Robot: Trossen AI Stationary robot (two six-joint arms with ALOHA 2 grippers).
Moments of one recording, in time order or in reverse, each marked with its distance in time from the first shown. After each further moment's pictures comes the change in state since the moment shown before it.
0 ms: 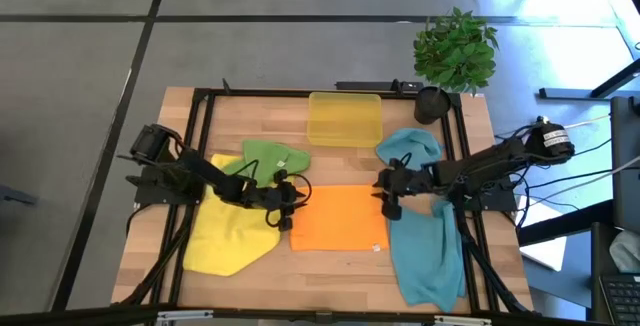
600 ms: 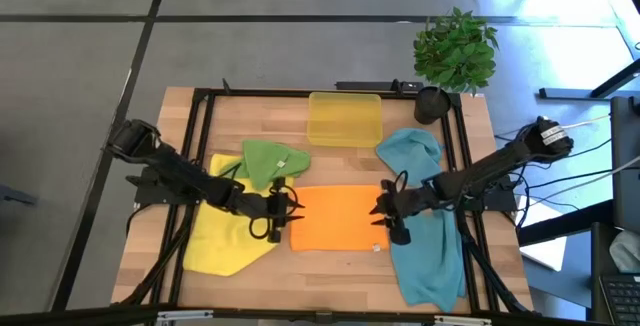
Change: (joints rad) left arm -0.118 -0.174 0.000 -0.024 -0.006 0.124; right arm 0.232 0.000 0.086 -0.003 -0.092 -0.003
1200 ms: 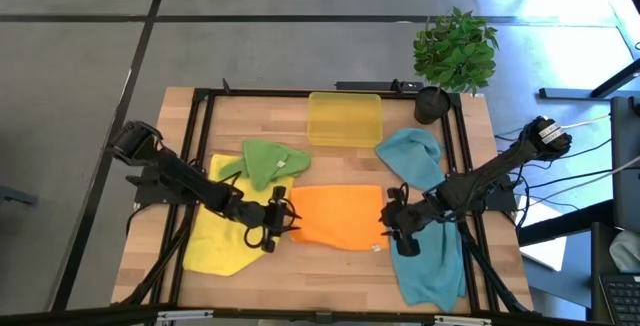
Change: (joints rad) left arm -0.077 -0.008 0.000 -0.015 0.024 0.068; right arm 0.166 0.000 0.207 -0.408 0.090 0.110
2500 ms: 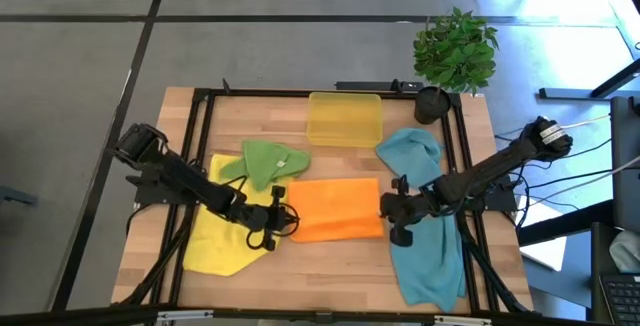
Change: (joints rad) left arm -0.011 0.073 0.000 -0.047 -0.074 0.078; right arm -0.061 0.000 0.000 -0.065 0.024 0.121
